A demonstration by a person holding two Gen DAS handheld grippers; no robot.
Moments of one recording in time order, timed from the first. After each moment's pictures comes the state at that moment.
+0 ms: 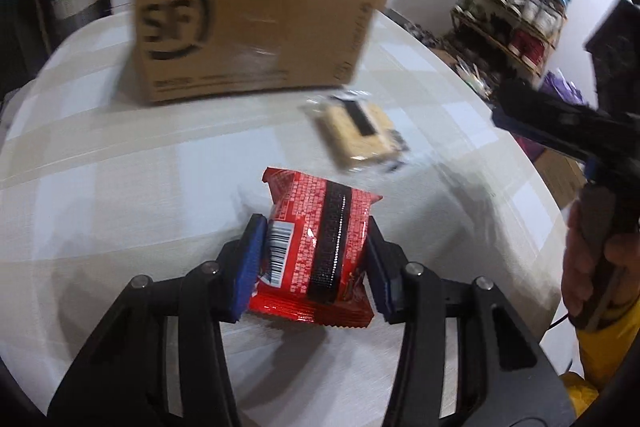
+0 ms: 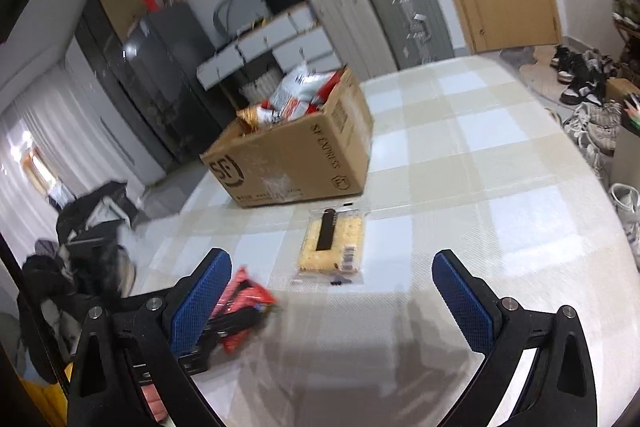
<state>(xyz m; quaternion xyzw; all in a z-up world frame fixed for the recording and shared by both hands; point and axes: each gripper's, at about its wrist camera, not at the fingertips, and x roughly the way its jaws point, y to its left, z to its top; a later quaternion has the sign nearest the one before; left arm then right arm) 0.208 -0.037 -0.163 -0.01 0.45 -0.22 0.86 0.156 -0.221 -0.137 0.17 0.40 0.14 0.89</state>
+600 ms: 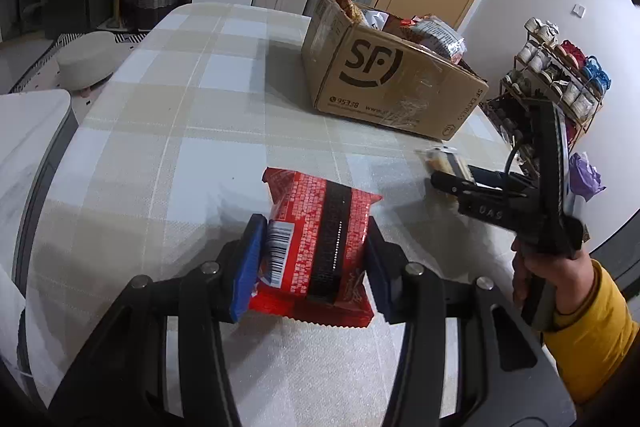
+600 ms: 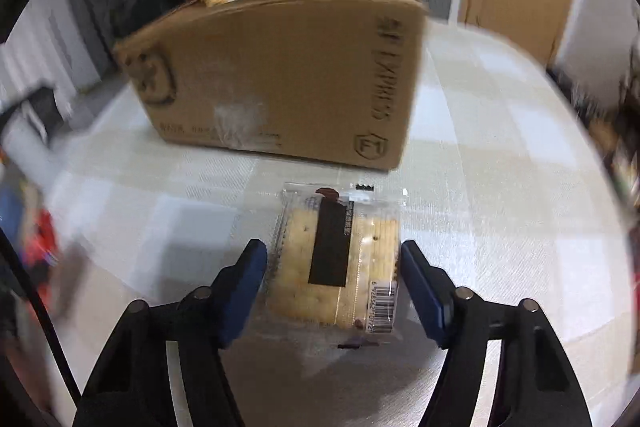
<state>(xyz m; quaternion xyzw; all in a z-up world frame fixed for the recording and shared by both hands) 0.211 0.084 -0.160 -0.11 0.43 -0.14 0.89 0.242 -0.118 -0.204 -0.03 0.50 0.06 0.87</state>
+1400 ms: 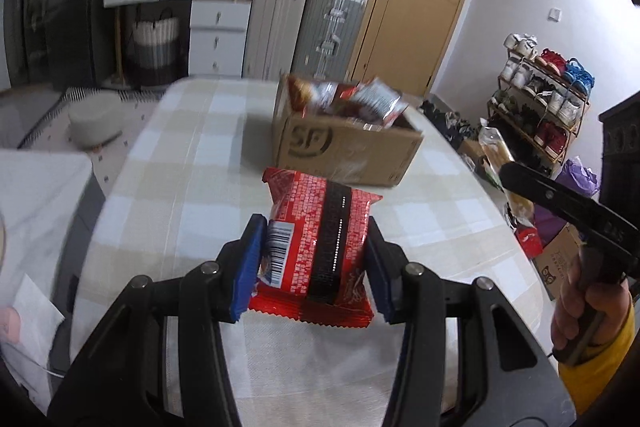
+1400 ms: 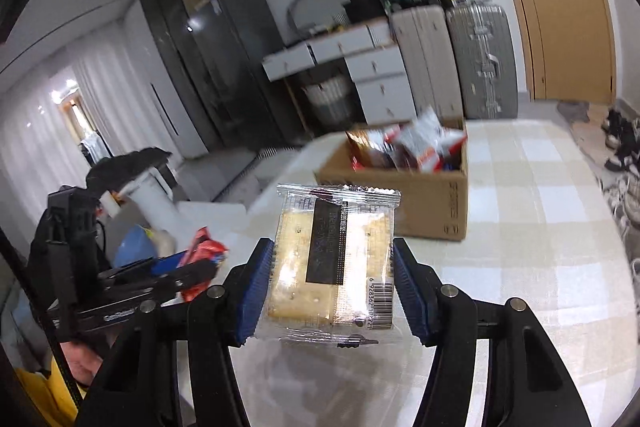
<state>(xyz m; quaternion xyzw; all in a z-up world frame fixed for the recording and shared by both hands) 0.119 0.058 -0.047 -0.07 0.33 -0.12 0.93 0.134 -0.140 -0.046 0.11 0.33 0.23 0.91</state>
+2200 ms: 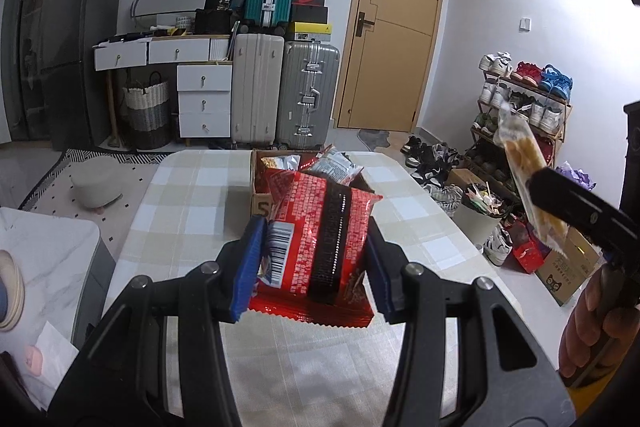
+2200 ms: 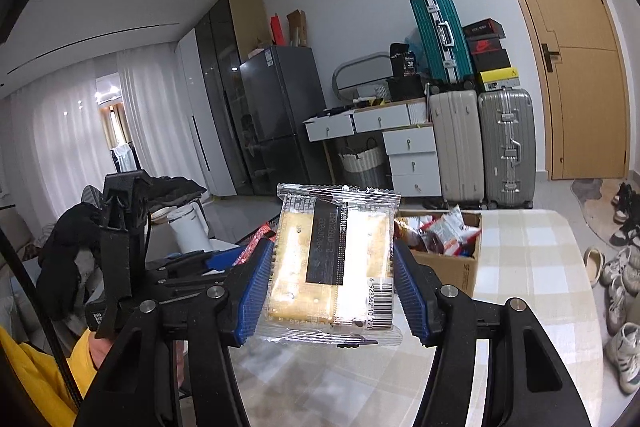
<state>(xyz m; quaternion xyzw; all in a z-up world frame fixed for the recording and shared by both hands) 0.059 0.025 0.049 -0.04 0.25 -0.14 0.96 0.029 -0.134 0.062 0.08 0.21 0.27 0.94</state>
